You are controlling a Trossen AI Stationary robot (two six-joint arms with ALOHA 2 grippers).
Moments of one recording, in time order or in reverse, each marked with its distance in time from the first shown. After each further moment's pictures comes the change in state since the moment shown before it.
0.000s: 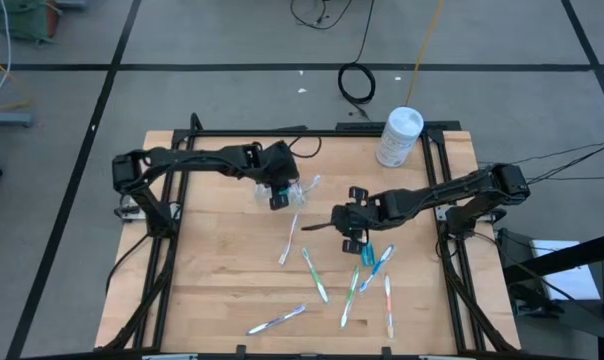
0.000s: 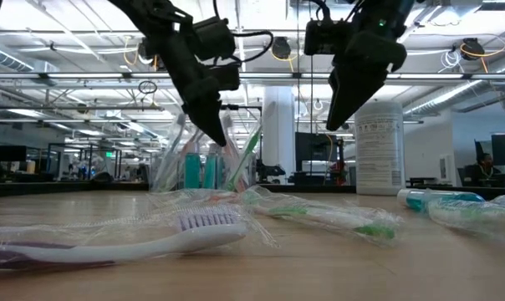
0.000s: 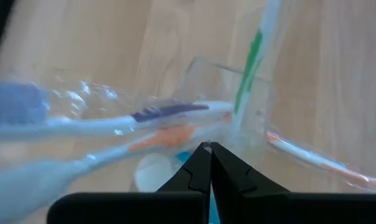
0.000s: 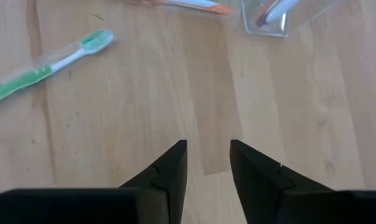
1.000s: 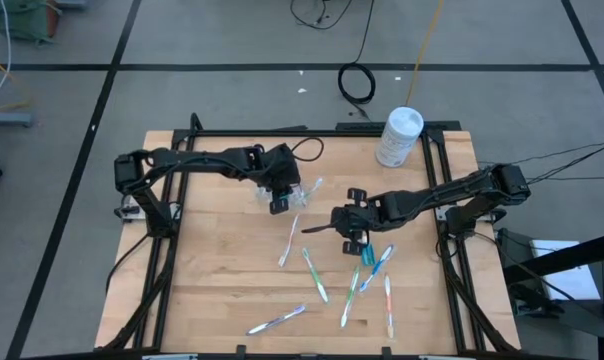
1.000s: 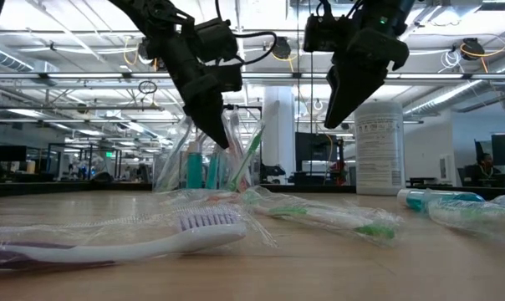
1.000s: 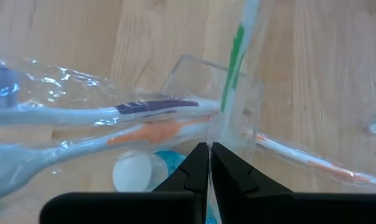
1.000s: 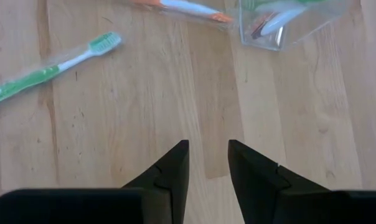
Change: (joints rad) left arm -0.016 0.013 -0.001 0.012 0.059 0.031; right arm 0.011 0.000 0.000 0.017 0.001 -0.026
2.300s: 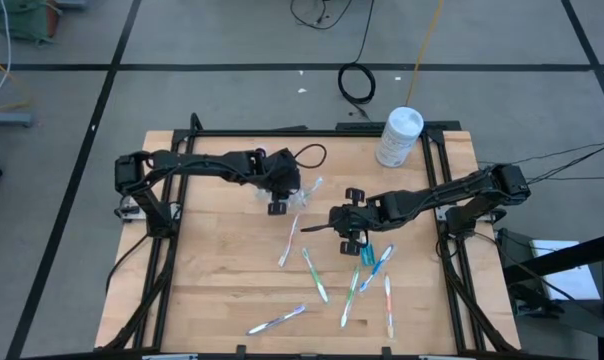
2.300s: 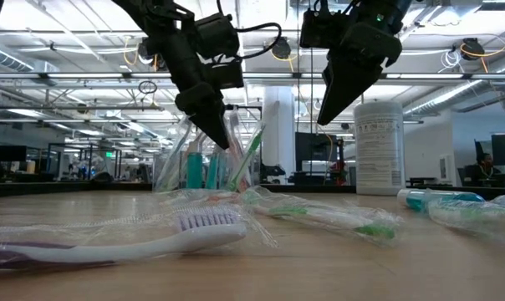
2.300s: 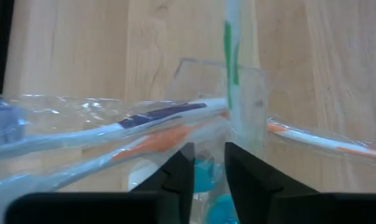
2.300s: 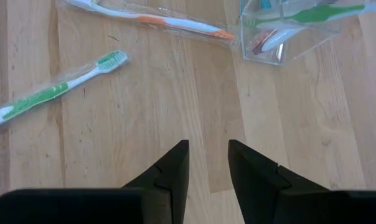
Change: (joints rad) left arm -0.040 0.000 -0.001 0.010 -0.111 0.140; right arm 0.000 0.000 0.000 0.043 -0.004 -0.001
